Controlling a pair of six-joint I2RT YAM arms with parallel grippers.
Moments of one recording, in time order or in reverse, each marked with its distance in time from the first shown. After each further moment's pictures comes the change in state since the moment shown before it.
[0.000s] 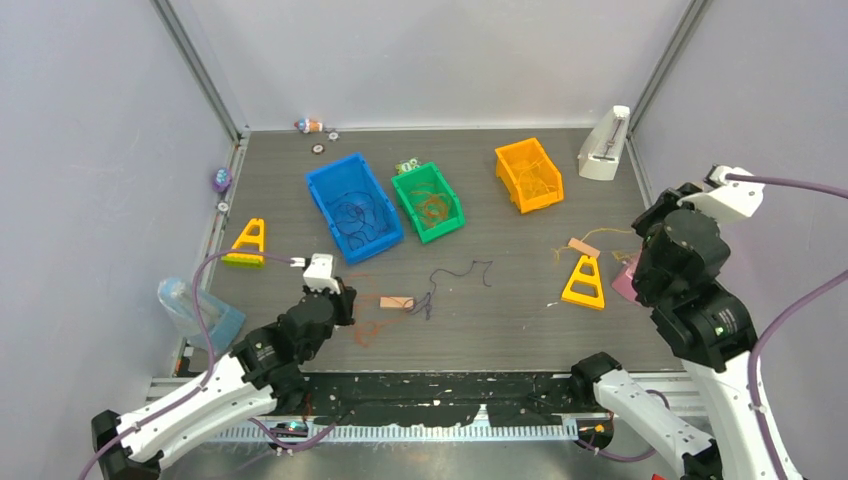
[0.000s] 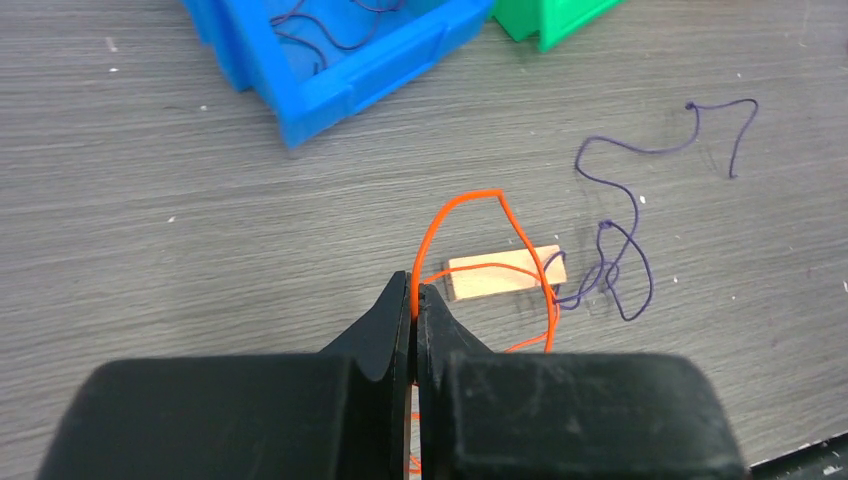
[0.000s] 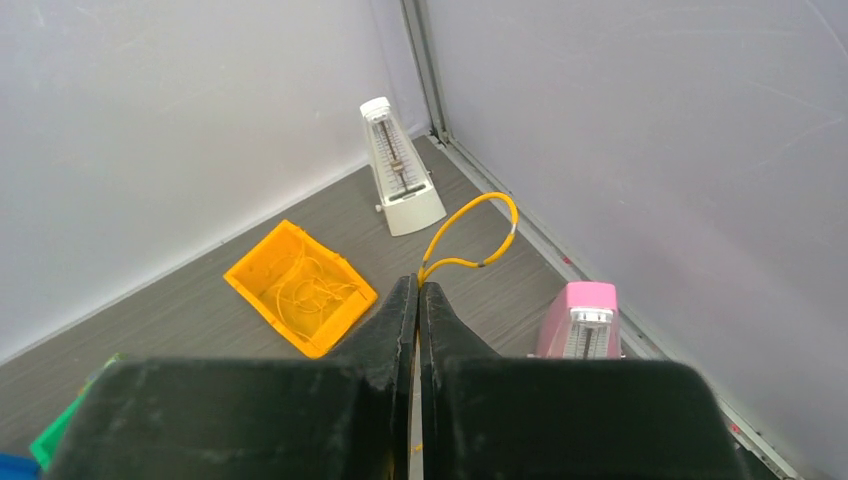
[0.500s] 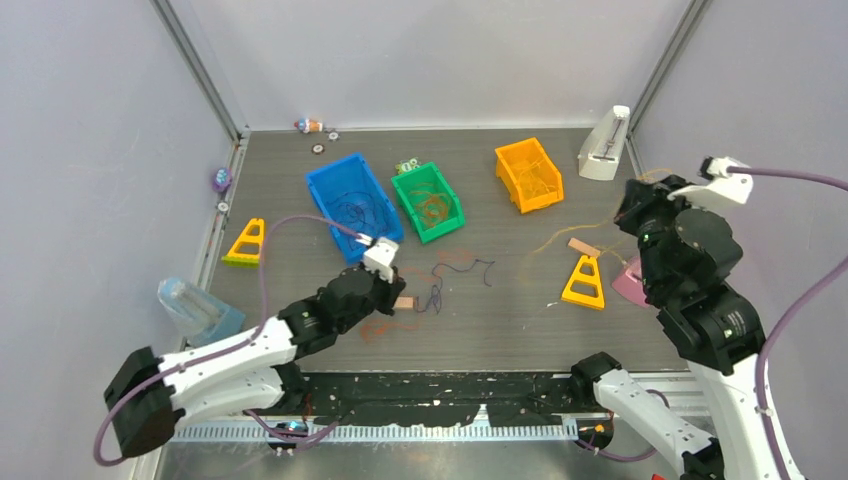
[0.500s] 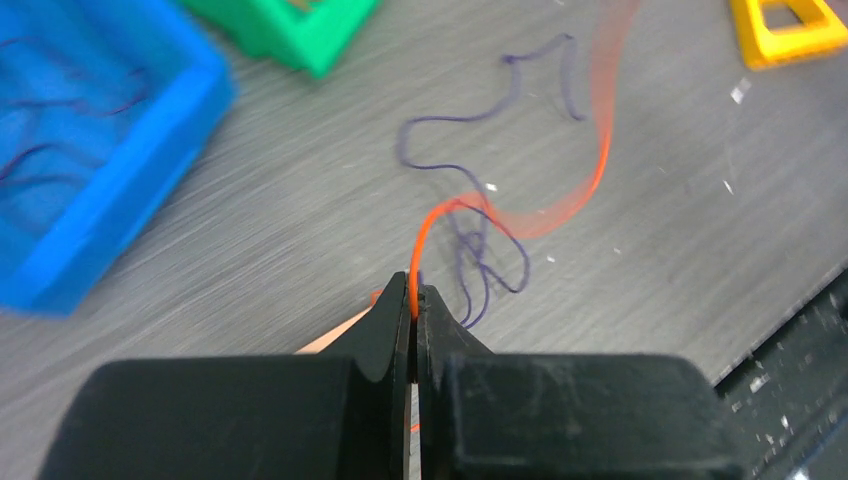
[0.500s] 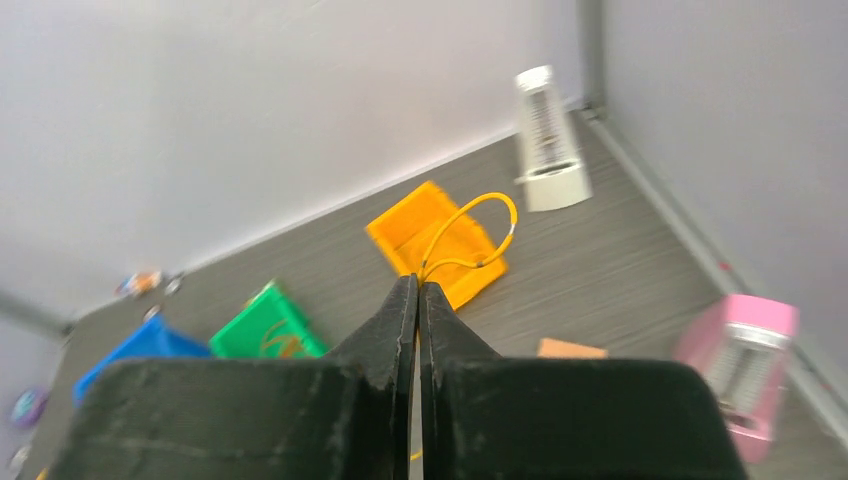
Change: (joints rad) left arm -0.039 0.520 0.147 0.416 0.340 0.256; right arm 0.000 0.035 0.042 0.016 -0.373 0.093
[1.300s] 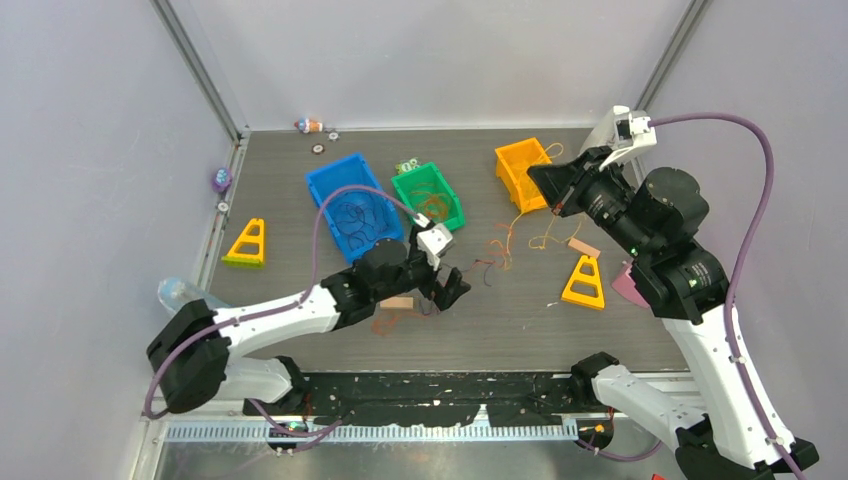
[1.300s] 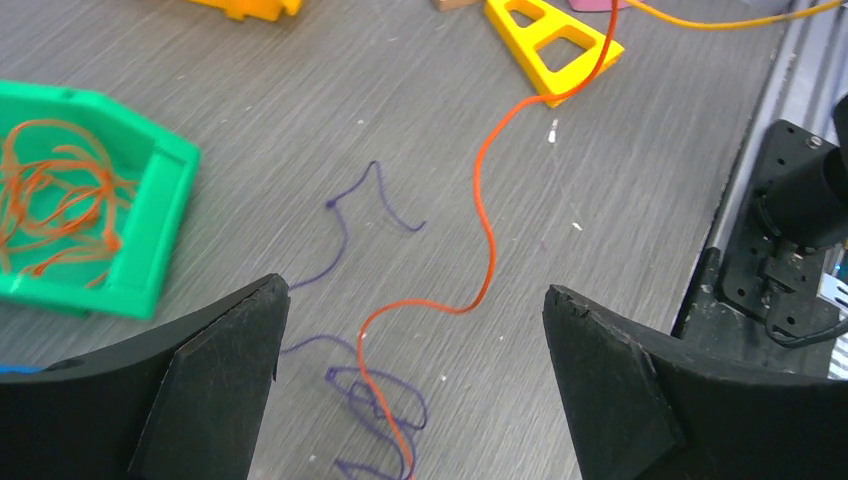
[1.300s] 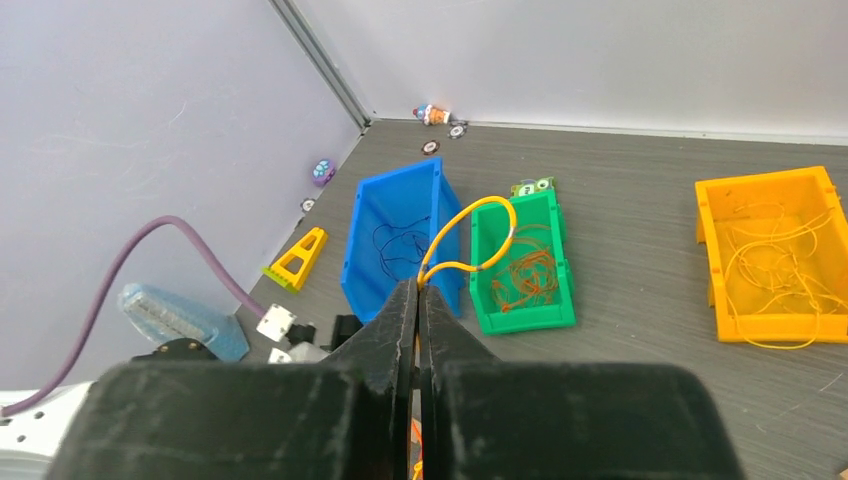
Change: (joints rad) left arm 0.017 0.251 0.207 0.182 0.288 0.172; right arm -0.002 0.142 0.035 0.167 -0.687 0.006
